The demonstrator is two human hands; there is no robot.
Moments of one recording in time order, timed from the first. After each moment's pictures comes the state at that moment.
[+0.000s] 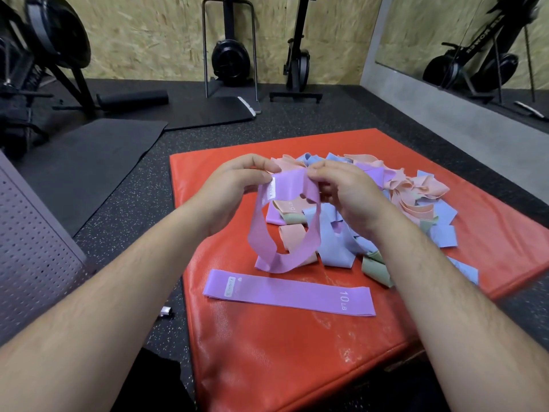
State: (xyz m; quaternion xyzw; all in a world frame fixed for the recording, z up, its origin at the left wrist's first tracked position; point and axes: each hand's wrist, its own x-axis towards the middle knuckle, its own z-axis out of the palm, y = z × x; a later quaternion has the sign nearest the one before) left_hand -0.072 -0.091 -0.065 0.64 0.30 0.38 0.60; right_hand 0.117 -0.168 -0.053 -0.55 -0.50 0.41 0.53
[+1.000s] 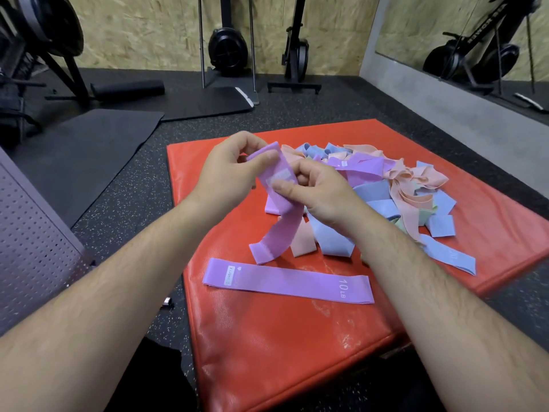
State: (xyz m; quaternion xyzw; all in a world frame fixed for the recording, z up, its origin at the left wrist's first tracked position) left_hand -0.070 -0.101 -0.065 0.71 0.34 0.47 0.40; right_hand 0.096 -0.167 -0.078 -0.55 -0.60 0.35 0.46
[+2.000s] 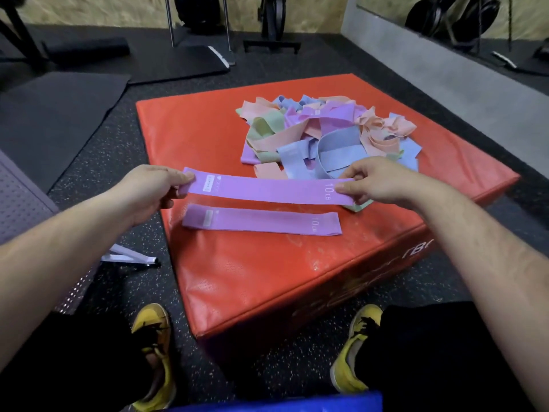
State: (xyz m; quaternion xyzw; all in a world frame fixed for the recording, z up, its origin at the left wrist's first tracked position) left_hand -0.153 -0.123 -0.138 0.56 0.55 0.28 0.55; right_hand 0.204 -0.261 -0.111 -0.75 -0.54 0.31 0.23
